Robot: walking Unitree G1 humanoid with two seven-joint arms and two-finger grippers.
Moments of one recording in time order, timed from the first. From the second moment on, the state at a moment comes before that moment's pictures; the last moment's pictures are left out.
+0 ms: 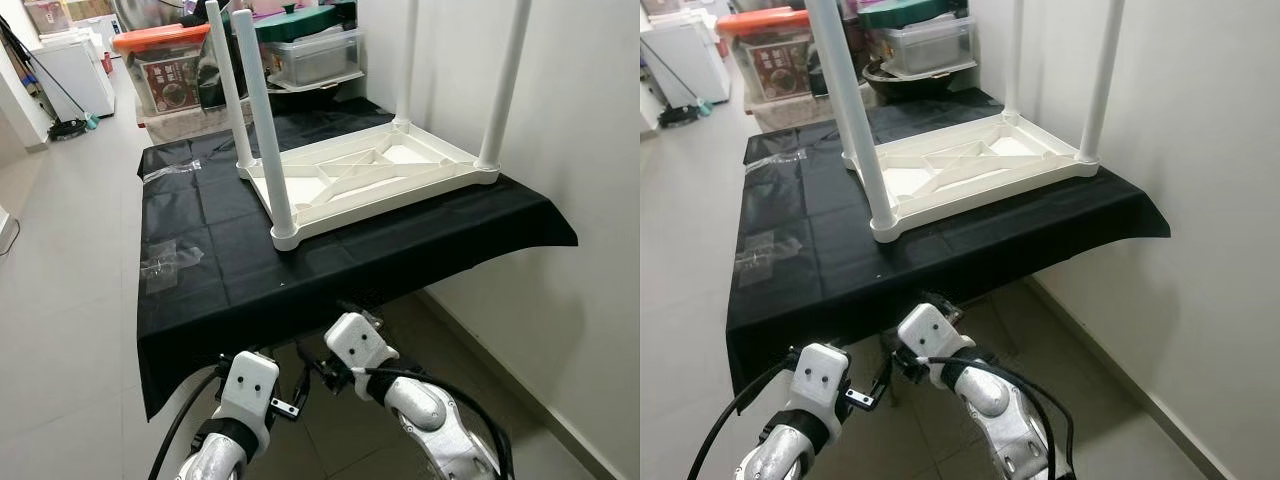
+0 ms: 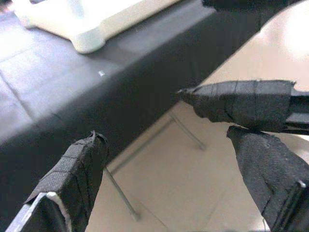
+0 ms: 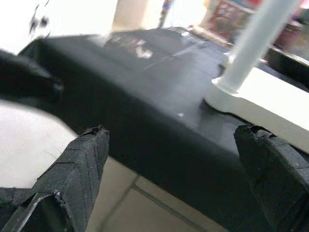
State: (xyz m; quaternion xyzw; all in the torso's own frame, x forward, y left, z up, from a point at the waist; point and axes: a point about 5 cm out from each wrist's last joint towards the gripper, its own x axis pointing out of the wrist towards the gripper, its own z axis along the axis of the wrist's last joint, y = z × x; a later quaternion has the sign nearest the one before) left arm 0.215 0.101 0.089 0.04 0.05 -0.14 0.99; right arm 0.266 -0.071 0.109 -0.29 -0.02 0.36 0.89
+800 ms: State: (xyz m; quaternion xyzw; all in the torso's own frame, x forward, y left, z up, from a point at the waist) left arm 0.214 0.118 0.078 0.07 0.08 -0.12 0.99; right arm 0.265 -0.059 0.094 -0.39 -0.05 0.41 0.82
